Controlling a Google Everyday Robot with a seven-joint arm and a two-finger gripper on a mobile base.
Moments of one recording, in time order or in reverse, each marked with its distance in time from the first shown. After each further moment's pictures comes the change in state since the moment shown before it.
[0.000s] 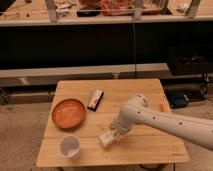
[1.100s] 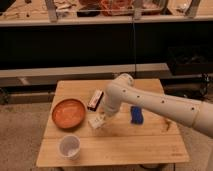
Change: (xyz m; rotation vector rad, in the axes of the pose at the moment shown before) arm -0.027 -0.098 -0.032 0.027 0.006 -0.028
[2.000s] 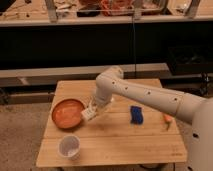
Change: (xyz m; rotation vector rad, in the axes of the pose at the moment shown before) arm -0.015 -0.064 0.008 0.036 0.012 -0.051
